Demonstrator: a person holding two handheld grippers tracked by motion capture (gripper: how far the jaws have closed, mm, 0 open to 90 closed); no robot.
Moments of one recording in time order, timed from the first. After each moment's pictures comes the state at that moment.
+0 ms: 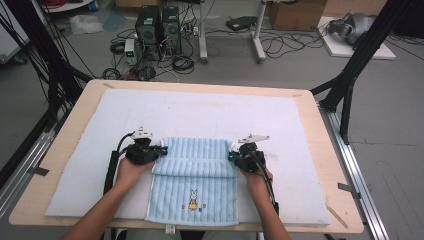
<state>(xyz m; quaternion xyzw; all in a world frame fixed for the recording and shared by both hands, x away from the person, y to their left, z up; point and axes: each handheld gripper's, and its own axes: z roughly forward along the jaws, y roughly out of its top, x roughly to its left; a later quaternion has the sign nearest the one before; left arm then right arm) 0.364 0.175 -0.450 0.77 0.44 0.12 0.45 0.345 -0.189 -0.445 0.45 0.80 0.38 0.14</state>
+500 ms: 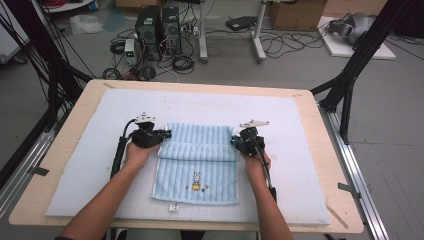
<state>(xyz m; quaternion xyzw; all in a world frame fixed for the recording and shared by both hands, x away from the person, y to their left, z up) 0.412 0.169 -0.452 0.75 0.46 0.12 0.46 0.393 -0.190 -0.440 0.48 0.78 0.37 0.17</state>
